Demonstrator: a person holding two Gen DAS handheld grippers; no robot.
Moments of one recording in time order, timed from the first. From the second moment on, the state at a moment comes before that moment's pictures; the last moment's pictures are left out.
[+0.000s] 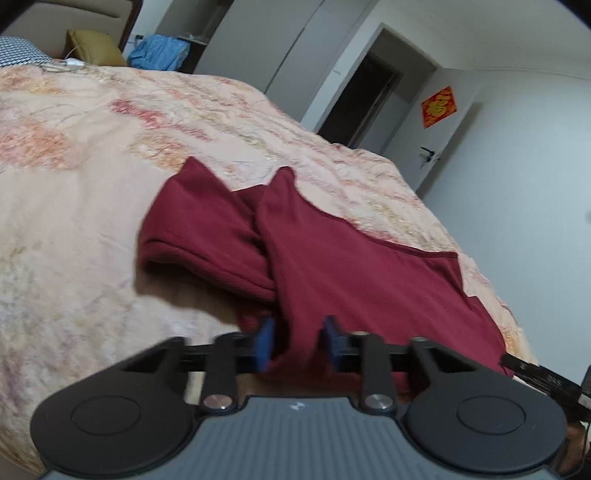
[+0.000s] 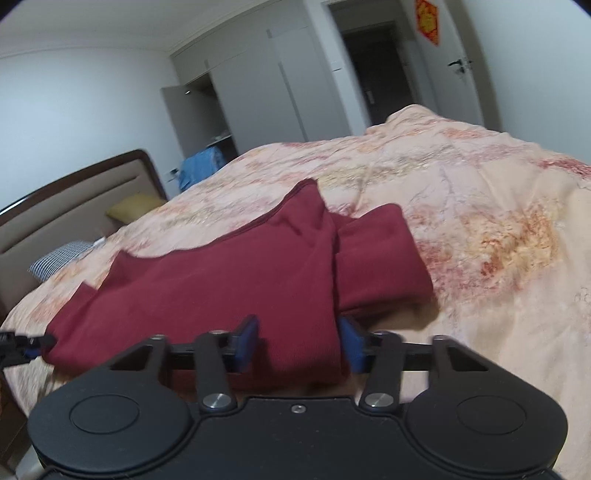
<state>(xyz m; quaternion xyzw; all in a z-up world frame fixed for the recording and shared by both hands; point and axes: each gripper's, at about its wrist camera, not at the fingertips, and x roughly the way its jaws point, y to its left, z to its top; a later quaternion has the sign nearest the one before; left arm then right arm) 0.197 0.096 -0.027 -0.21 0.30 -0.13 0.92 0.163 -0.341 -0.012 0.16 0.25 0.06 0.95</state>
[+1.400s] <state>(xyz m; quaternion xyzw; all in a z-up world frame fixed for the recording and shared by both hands) 0.182 0.098 -0.015 -0.20 0.35 -0.01 0.92 0.163 -0.271 0.009 0.03 0.20 0.11 0.97</state>
